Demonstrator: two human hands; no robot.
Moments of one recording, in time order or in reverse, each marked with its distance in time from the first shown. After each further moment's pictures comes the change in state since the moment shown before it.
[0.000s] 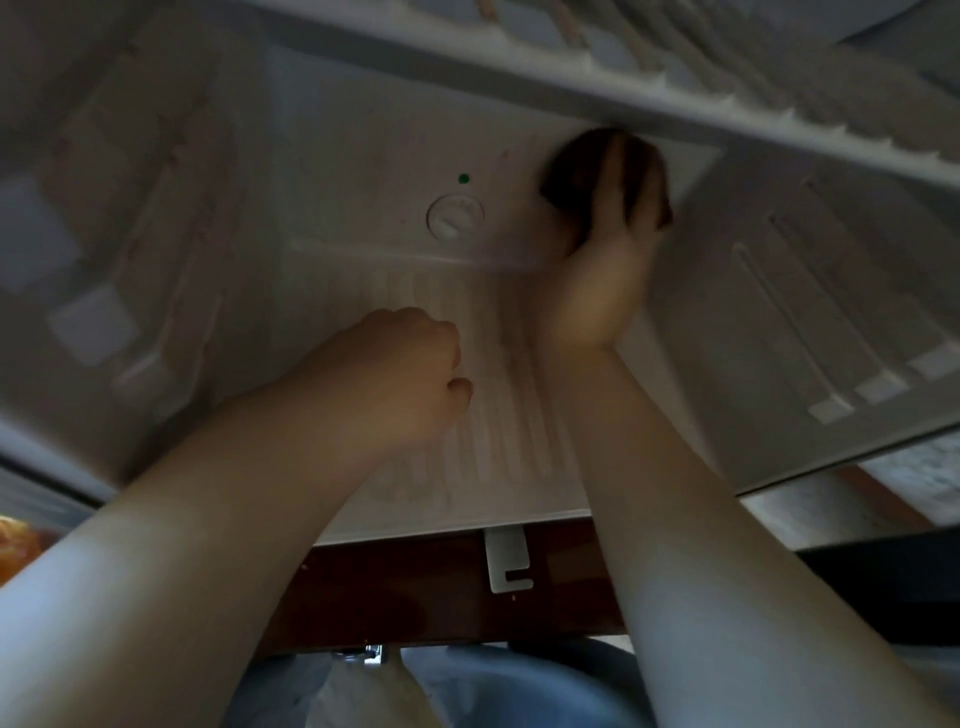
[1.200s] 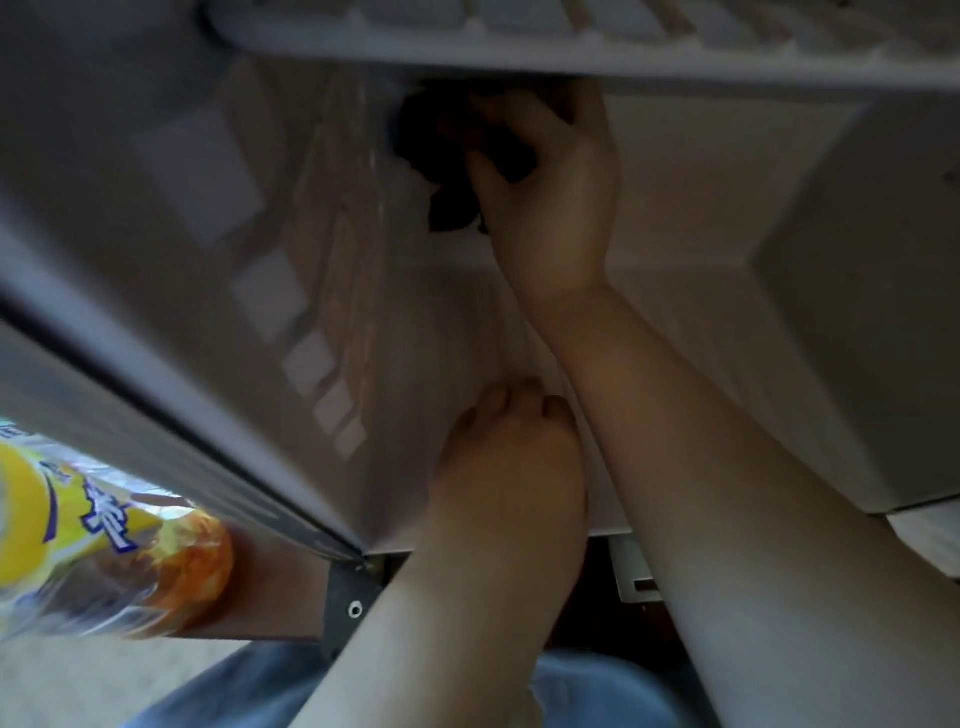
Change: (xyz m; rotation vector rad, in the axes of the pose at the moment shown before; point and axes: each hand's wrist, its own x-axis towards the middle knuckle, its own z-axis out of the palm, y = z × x) left_hand -0.052 0.013 0.033 -0.025 0.184 -0.011; right_hand -0.004 -0.092 0.052 0.290 -0.050 -0.211
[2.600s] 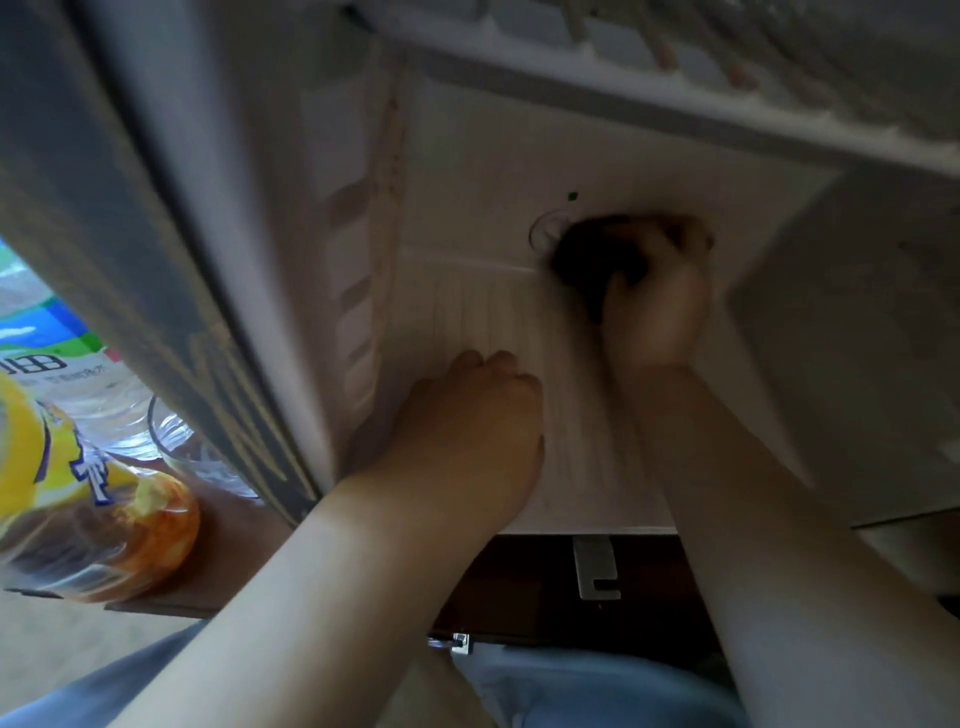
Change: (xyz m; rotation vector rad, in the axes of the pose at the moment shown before) left_hand 0.020 -0.020 -0.017 0.044 -0.148 0.019; right_hand -0.023 0.072 -0.061 -0.378 -0.114 0.150
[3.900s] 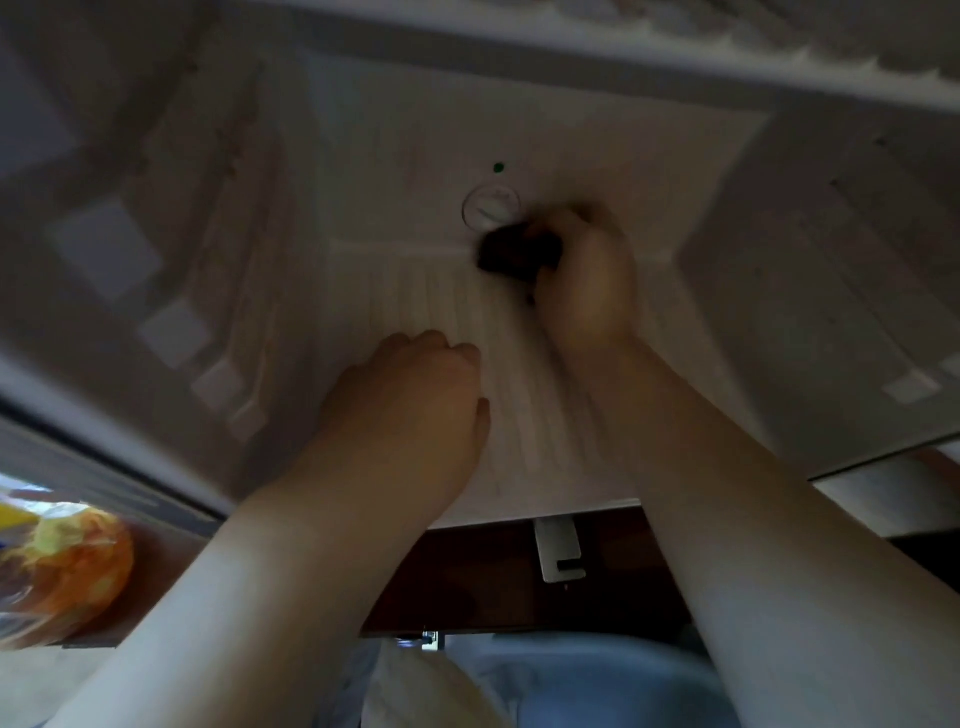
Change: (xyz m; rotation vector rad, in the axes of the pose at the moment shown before) left_hand 0.006 0.005 0.000 0.018 0.067 -0.072; right_hand -0.004 0.006 0.005 -0.051 -0.179 0.003
